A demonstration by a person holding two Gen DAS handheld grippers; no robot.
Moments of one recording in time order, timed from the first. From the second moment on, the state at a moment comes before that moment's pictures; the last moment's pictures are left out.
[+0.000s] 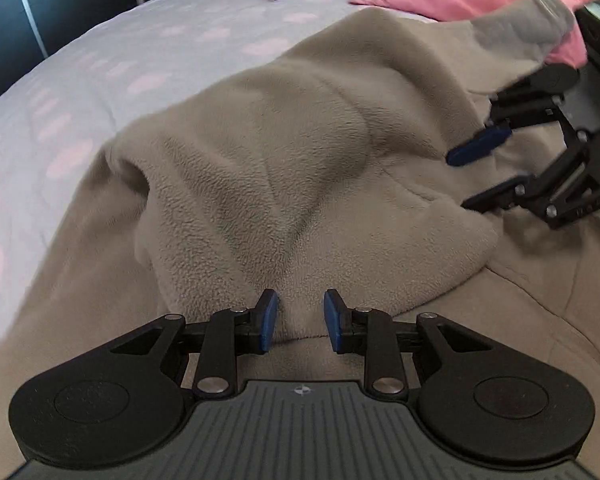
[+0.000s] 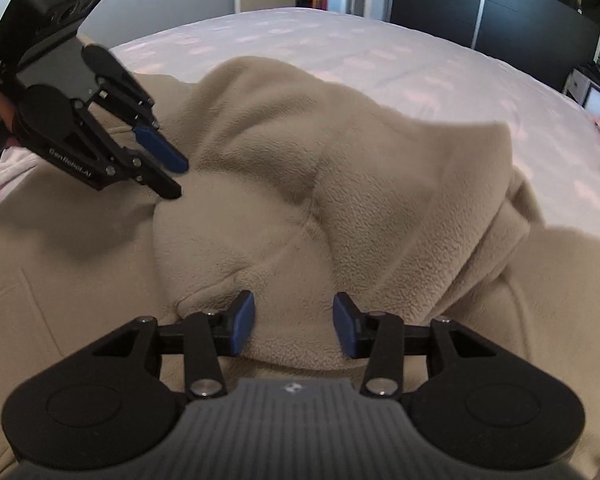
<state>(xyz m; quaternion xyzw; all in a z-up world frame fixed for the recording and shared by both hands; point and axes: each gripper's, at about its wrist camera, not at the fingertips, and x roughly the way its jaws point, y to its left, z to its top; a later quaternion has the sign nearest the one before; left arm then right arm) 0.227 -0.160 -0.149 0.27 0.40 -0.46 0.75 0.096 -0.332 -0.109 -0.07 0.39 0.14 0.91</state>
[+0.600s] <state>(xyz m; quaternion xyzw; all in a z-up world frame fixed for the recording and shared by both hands) 0.142 -0.262 -0.061 0.32 0.32 -0.53 0.71 0.046 -0.423 -0.070 -0.08 0.29 0.06 0.95</state>
